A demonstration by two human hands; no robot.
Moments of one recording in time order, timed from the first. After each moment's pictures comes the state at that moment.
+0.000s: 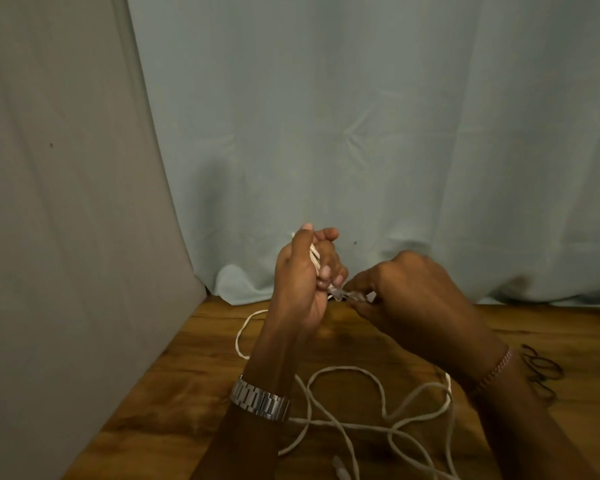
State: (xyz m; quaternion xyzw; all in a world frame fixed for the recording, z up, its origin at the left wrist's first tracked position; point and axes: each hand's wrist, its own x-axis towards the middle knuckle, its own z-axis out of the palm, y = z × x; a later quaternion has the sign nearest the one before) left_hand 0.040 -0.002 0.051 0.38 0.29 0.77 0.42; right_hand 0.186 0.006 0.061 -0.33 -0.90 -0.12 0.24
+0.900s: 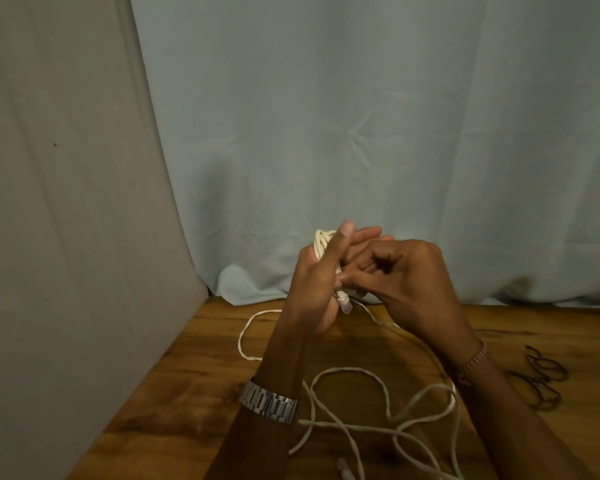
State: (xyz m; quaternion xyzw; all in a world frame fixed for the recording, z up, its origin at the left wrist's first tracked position) left_hand 0.045 -0.009 0.049 0.47 0.28 0.69 0.48; right_hand 0.172 0.020 0.053 -0.21 -0.81 0.17 0.52
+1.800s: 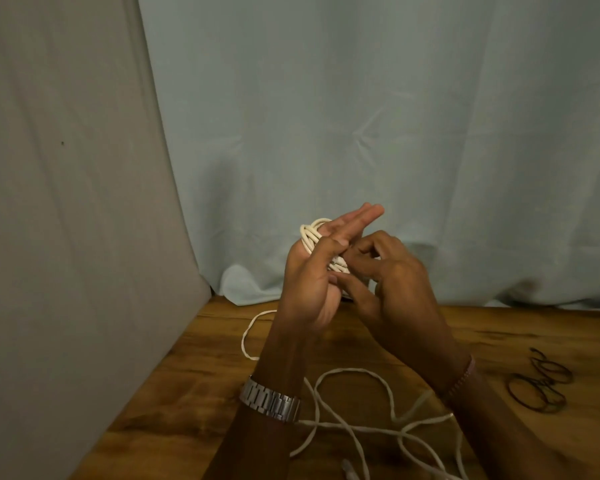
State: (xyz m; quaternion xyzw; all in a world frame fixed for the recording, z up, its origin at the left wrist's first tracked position) left_hand 0.040 -0.014 0.053 0.49 0.16 0.73 0.44; right_hand 0.149 0.014 0.033 -0.24 -0.83 0.01 0.51
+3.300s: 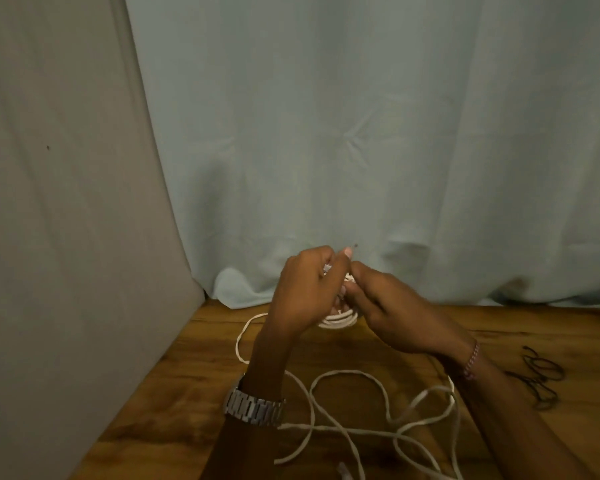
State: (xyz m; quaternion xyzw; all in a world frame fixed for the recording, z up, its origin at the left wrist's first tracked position) left_hand 0.019 -0.003 0.038 0.61 0.57 0.54 0.09; right_hand 0.166 0.043 0.030 -0.21 -0.91 0.16 0.32
